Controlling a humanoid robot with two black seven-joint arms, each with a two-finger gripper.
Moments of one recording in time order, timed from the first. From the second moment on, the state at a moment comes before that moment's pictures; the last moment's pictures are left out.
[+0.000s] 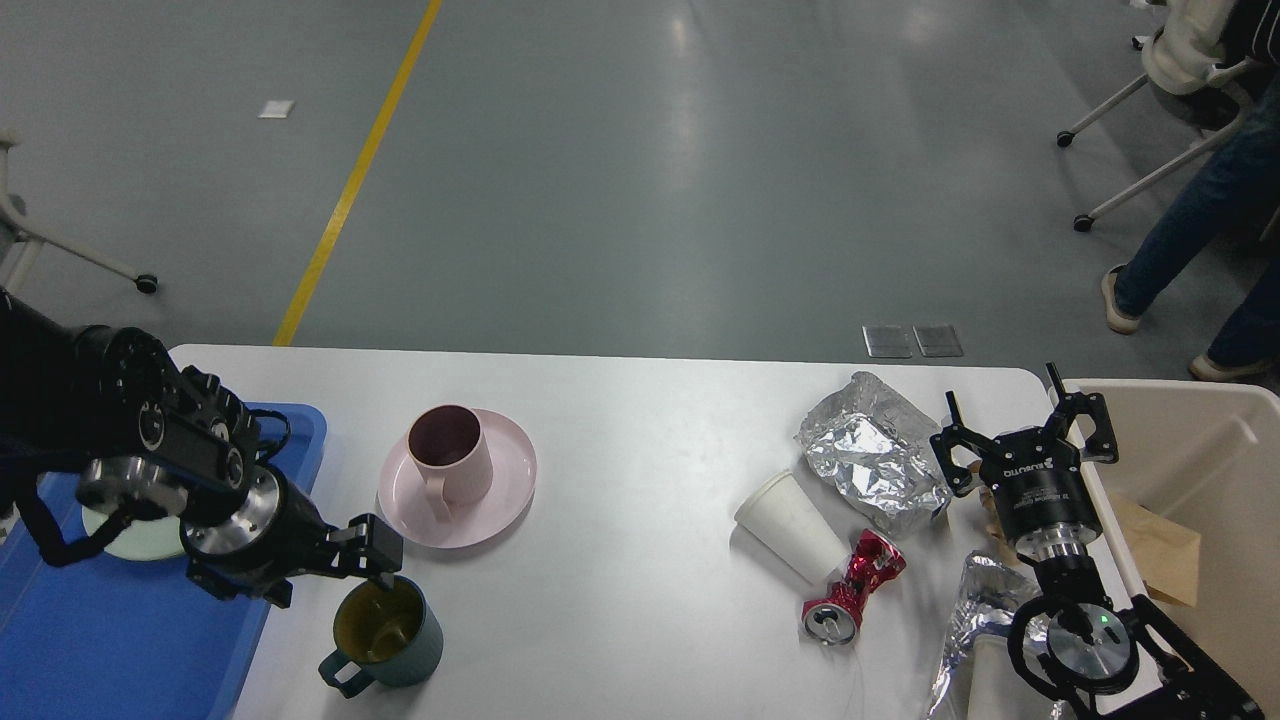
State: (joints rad) left arm -1.84 0.26 1.44 -1.58 -0.06 -0.26 -0.11; right arm 0.19 -0.18 1.27 0.85 -0.13 0.49 0.34
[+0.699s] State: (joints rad) left arm -1.55 0.19 1.37 -1.39 -0.02 -0.12 -0.12; right arm 0.19 -0.18 1.27 0.85 -0.13 0.49 0.34
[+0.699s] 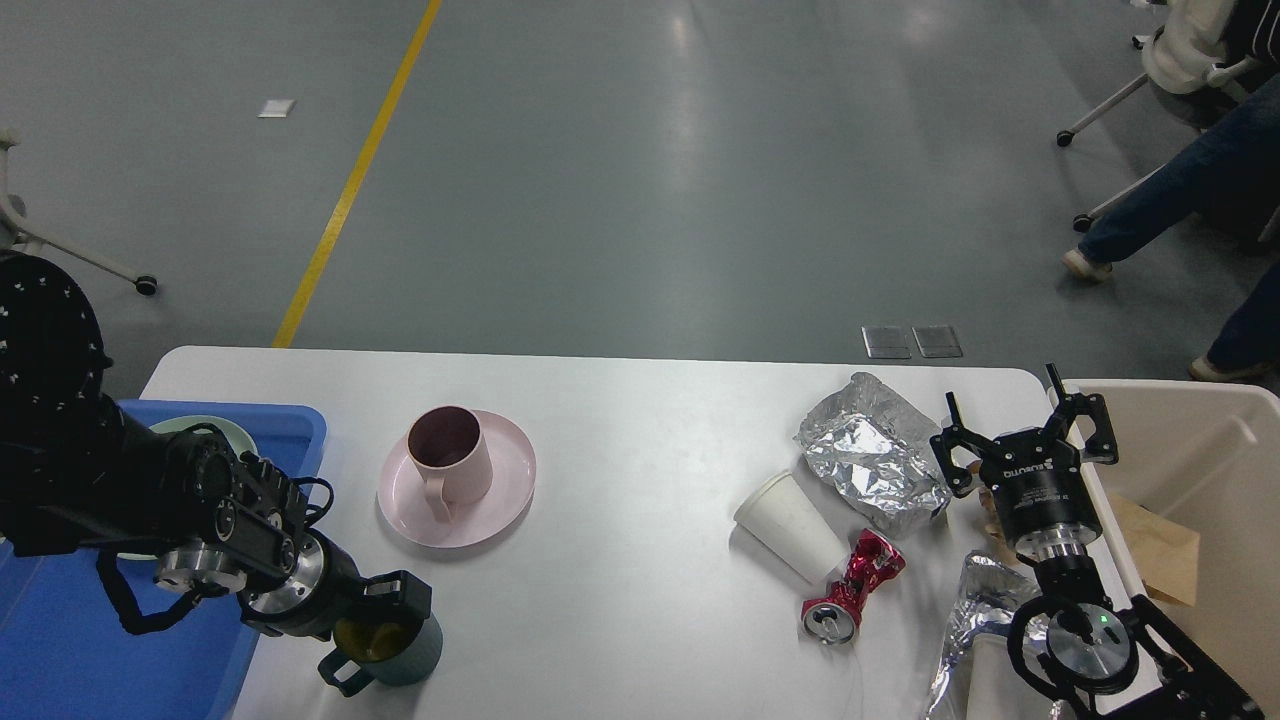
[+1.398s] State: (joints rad) left arm -1.53 0.20 1.36 -1.38 0.01 -0.12 0.00; right arm 0.19 -0.18 1.27 0.85 -0.13 0.49 0.34
